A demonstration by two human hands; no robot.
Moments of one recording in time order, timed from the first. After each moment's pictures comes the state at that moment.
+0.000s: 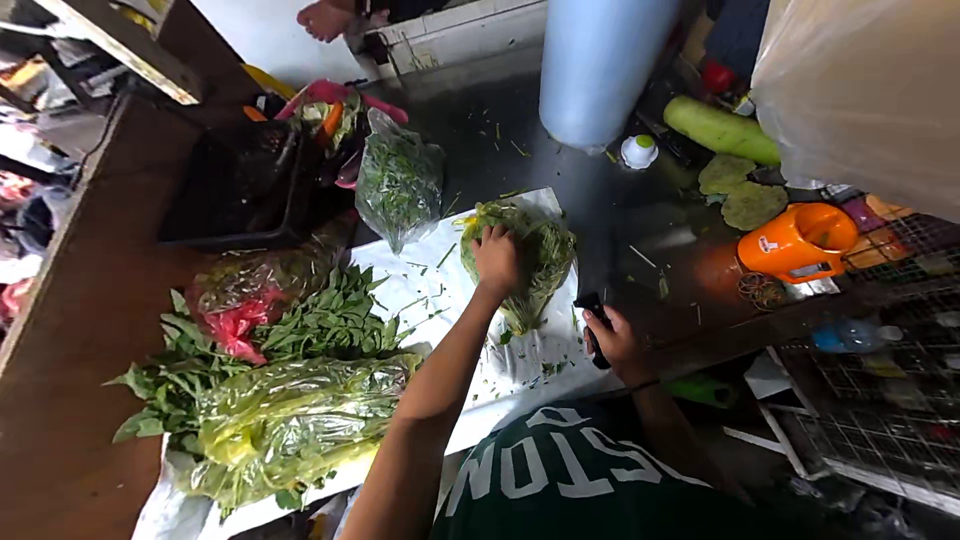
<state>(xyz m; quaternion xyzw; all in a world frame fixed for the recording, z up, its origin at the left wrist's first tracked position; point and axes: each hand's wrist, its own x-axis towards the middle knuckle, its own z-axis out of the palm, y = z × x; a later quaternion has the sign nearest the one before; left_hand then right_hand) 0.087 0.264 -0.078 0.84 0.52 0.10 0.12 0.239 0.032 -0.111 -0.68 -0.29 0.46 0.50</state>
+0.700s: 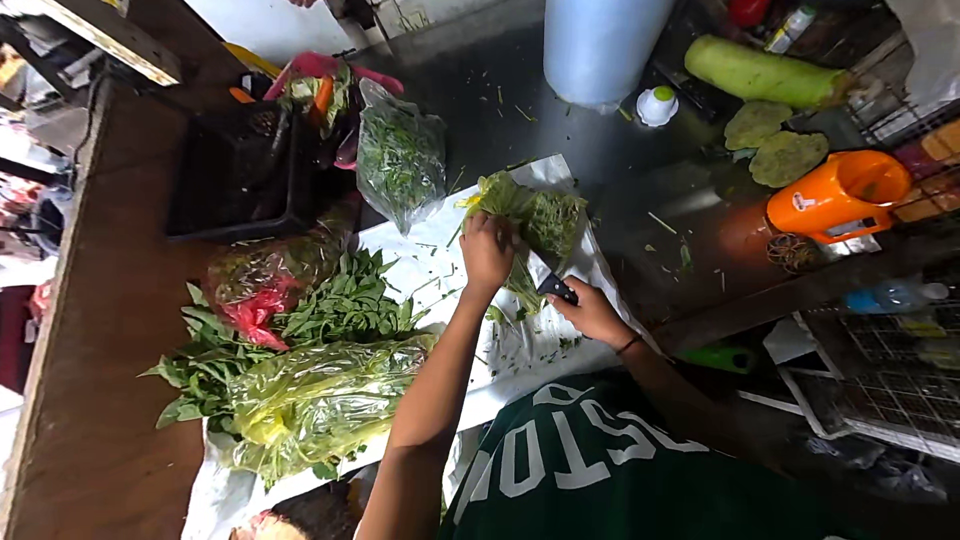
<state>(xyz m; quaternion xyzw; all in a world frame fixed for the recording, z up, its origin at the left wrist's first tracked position) 0.024 0.247 -0.071 0.81 0.48 0.26 0.21 0.193 0.072 -0.116 -0.70 -0.49 0.44 0.29</state>
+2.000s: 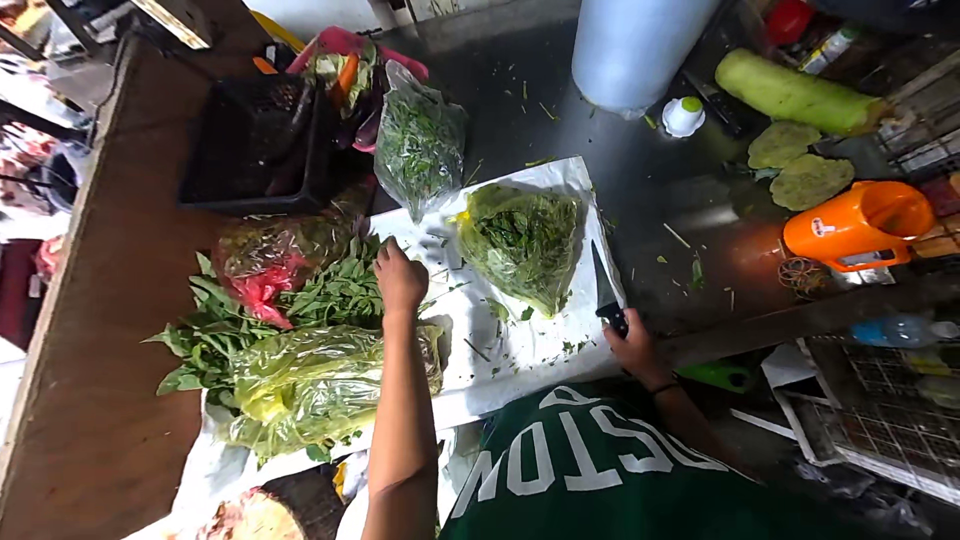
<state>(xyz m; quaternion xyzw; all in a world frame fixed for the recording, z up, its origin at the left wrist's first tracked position) -0.124 0.250 -0.047 0.64 0.72 0.13 0.23 0.233 -0.008 -0.182 -0.81 -0.39 0.33 0.28</state>
